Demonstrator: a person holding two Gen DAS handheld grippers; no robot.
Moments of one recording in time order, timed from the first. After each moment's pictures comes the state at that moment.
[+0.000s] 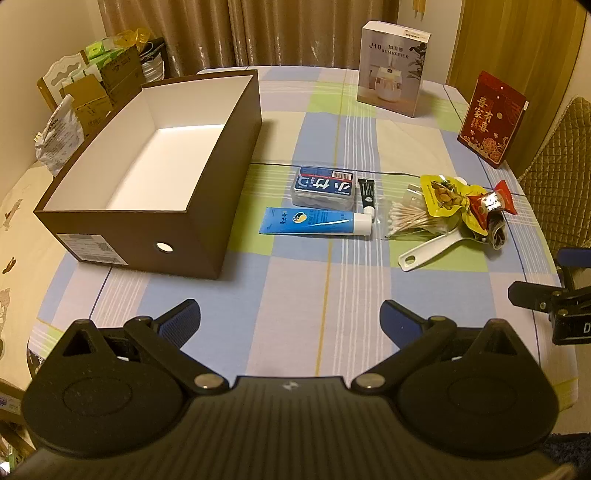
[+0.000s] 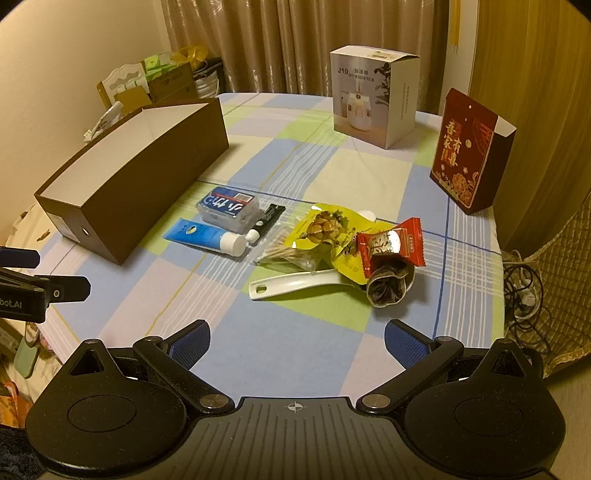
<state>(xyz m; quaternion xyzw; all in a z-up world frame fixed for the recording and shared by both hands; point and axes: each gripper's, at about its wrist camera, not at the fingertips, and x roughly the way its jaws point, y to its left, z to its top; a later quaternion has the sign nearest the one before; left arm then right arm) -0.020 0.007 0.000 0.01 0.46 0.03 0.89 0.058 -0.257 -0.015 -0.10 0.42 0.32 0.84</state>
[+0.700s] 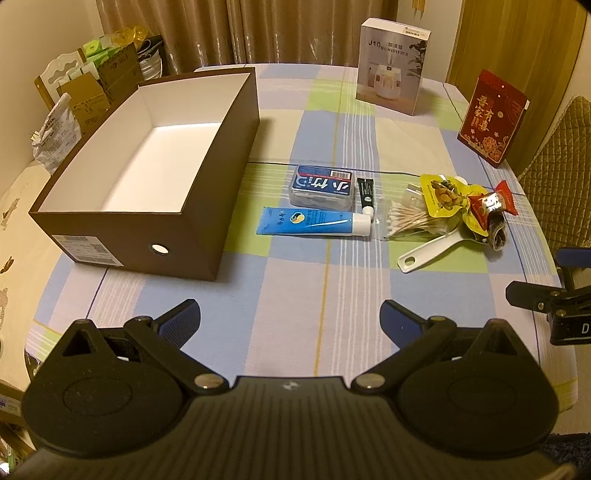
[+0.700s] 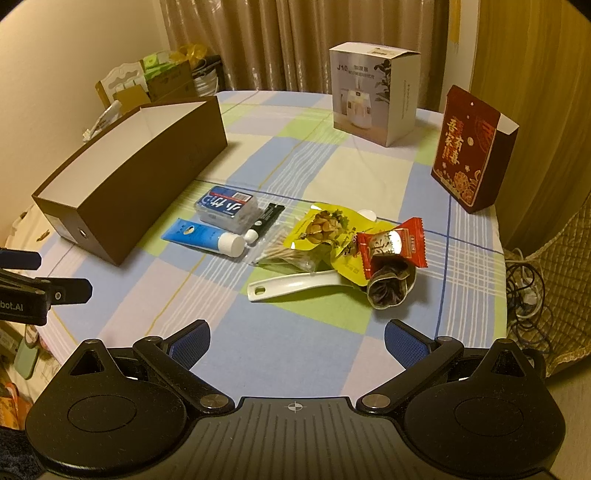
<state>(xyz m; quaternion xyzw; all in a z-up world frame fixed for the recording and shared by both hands) -0.014 0.006 -0.003 0.01 0.47 0.04 0.88 0.063 -0.255 -0.019 -0.10 0.43 0.32 0.84</state>
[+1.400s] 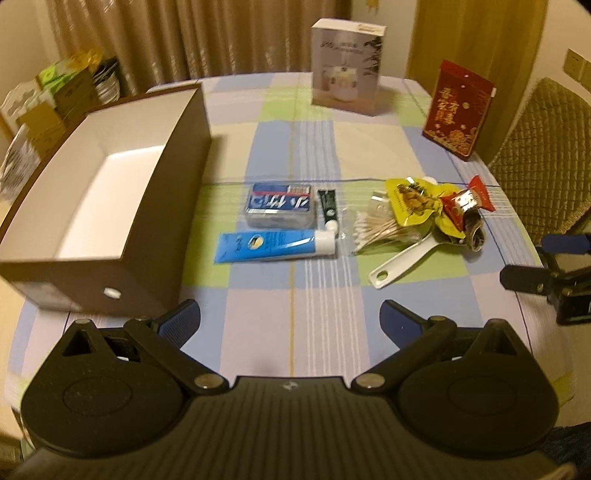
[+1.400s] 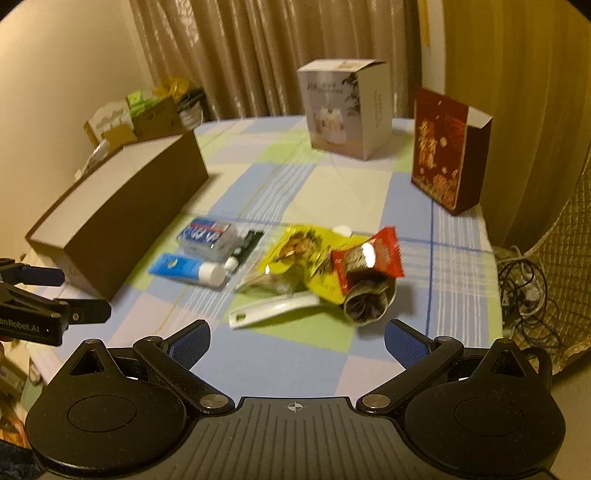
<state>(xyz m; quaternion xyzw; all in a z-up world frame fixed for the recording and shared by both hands) 0.018 -0.011 -0.016 0.03 0.45 -0.03 0.89 0.085 -0.282 -0.023 -0.04 0.40 0.32 0.86</state>
